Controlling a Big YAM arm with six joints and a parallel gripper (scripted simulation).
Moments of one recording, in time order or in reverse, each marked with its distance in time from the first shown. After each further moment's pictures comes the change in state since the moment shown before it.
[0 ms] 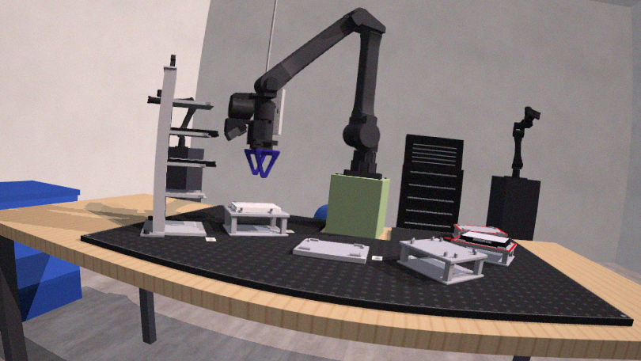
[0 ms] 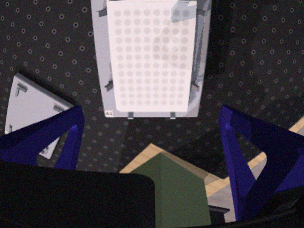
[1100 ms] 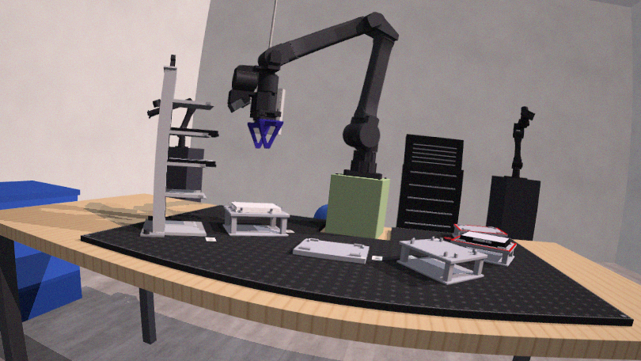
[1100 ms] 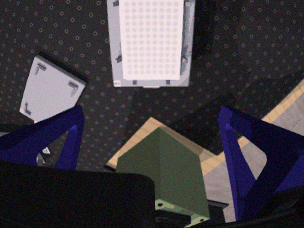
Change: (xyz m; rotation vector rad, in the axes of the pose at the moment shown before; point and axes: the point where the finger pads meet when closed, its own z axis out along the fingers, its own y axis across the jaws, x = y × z) arm 0.003 0.000 -0.077 0.000 0.001 0.001
